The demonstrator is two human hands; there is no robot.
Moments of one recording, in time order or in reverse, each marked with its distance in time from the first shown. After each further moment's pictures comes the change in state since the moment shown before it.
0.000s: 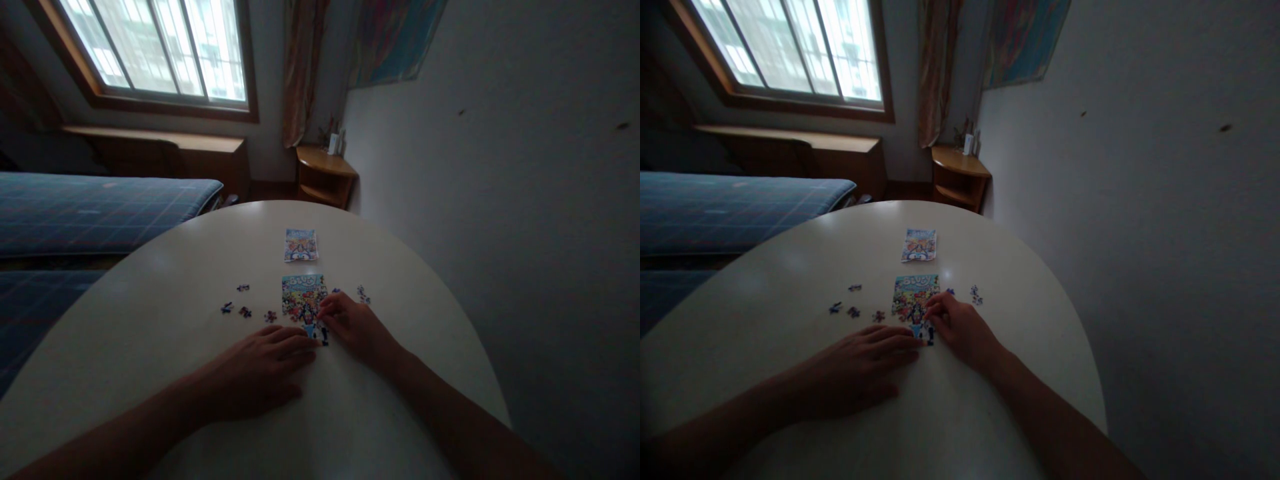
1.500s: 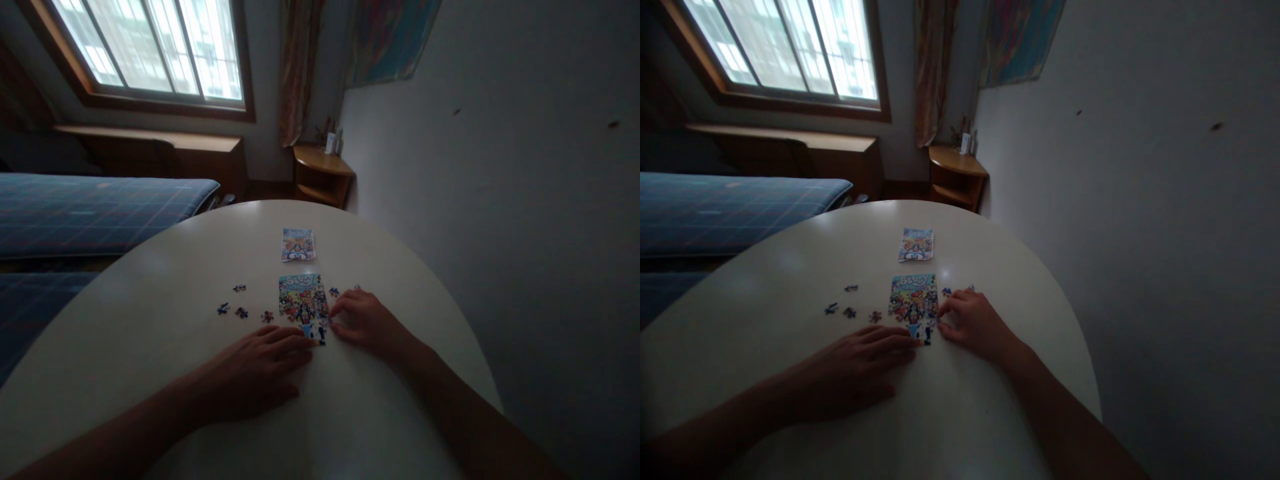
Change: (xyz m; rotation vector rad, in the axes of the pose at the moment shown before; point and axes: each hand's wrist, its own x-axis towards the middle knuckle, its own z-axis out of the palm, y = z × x) left_hand 0.000 0.001 -0.001 -0.042 0.032 0.000; right_hand -0.003 -0.002 -0.034 -0.399 -0.084 -0.114
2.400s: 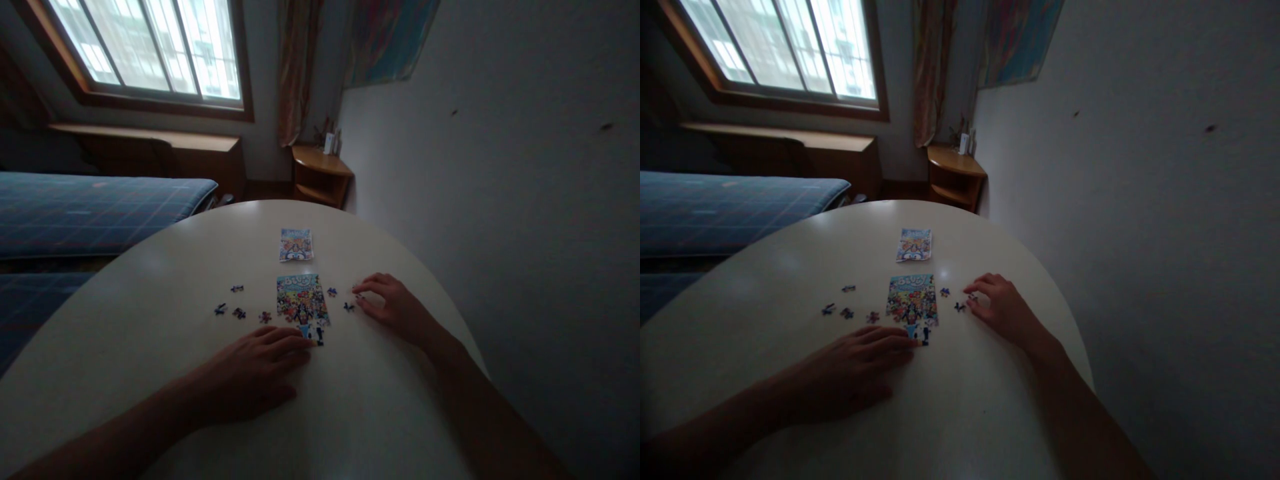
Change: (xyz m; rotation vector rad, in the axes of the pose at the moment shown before) left_hand 0.000 -0.001 0.000 -0.017 0.018 0.010; right_hand -0.009 0.039 -0.032 -0.075 0.129 0.063
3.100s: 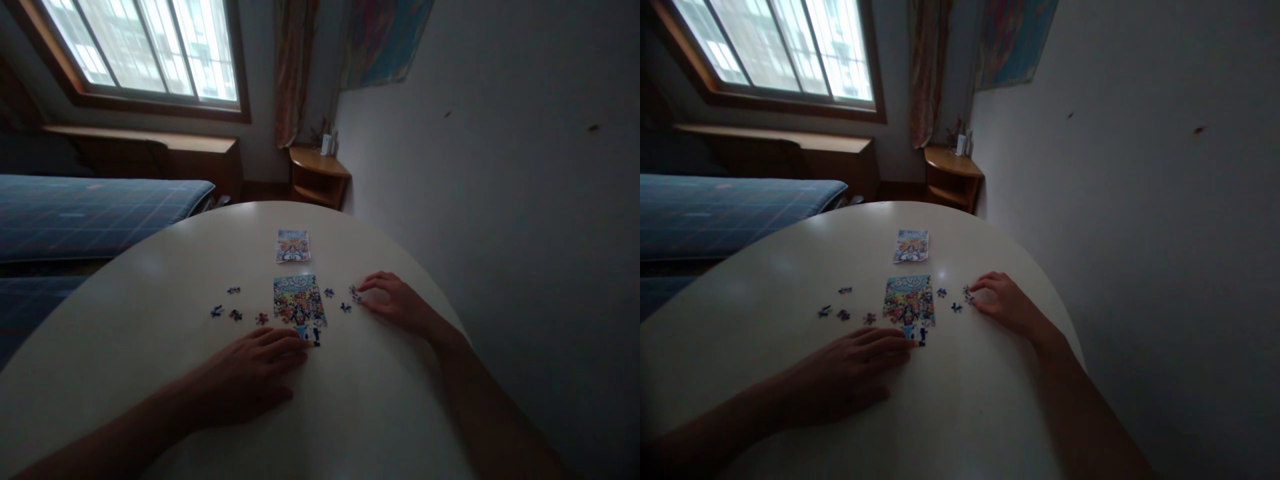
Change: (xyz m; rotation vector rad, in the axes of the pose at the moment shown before) left_hand -0.001 0.000 -0.001 0.030 -0.043 -0.018; right_hand -0.003 0.024 -0.006 0.067 -0.066 0.060
